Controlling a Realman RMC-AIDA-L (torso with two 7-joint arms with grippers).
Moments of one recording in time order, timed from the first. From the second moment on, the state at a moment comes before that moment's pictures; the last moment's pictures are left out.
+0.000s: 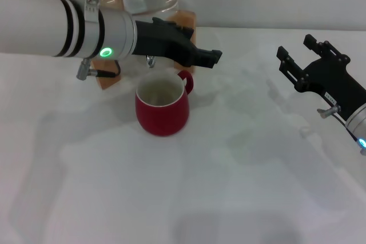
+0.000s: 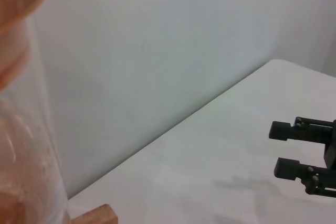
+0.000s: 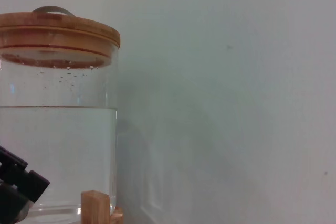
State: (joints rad) left arm -0.56 -2.08 1.44 1.31 -0.97 -1.05 0.80; right arm 0.54 2.03 0.60 0.29 0.84 1.11 -2.95
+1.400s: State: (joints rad) left arm -0.52 -2.08 1.44 1.35 -0.97 -1.07 0.78; right arm 0.54 2.03 0.60 0.29 0.84 1.10 -2.95
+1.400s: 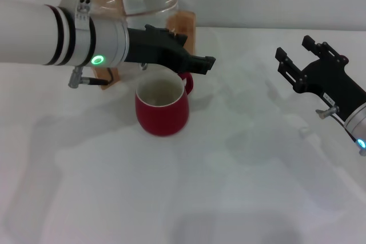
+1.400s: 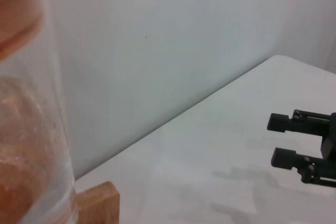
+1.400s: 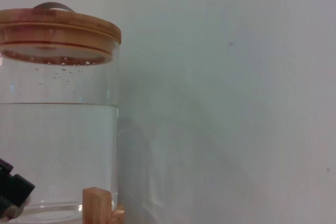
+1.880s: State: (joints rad) left arm -0.50 -2.08 1.44 1.37 -0.97 -1.05 0.79; right arm 0.54 2.03 0.60 0.30 0.84 1.10 -2.95
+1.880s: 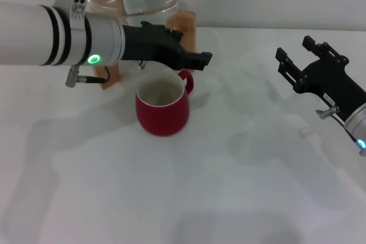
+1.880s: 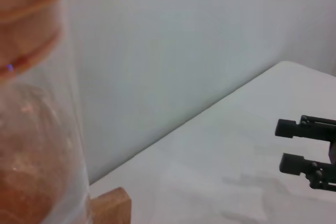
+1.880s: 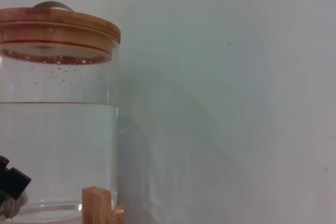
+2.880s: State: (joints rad) left arm -0.38 -2.09 1.49 1.40 -1.09 -1.01 0.86; right arm 0.55 2.03 0.60 0.30 0.84 1.10 -2.95
